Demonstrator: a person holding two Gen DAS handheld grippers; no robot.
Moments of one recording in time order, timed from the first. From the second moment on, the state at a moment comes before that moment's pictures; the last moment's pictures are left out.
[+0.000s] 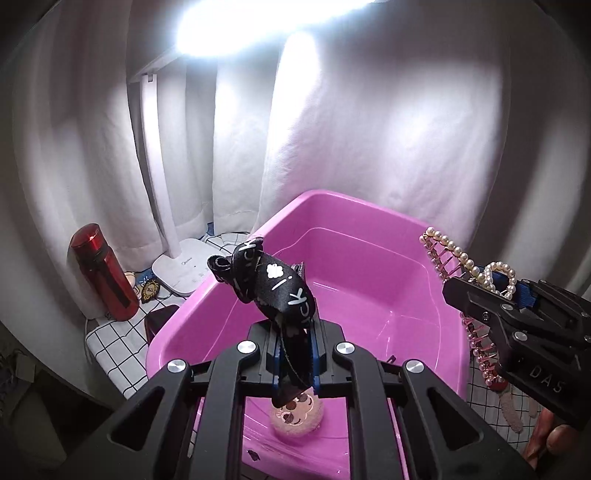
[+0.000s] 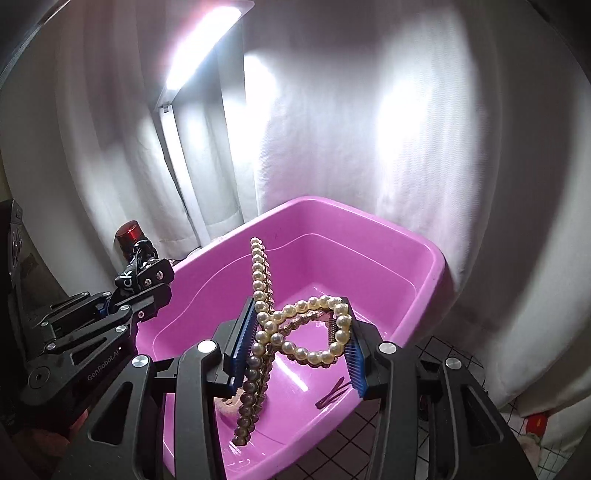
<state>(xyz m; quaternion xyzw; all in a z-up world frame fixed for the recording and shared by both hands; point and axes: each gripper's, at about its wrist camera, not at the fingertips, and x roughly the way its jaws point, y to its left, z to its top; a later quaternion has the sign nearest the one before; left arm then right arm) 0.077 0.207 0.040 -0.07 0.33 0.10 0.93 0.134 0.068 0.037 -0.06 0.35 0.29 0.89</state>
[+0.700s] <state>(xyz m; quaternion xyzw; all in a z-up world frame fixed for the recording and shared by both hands) 0.110 0.238 -0.017 -0.11 0.43 0.13 0.89 0.182 0.105 -0.027 -0.09 0.45 0.25 0.85</state>
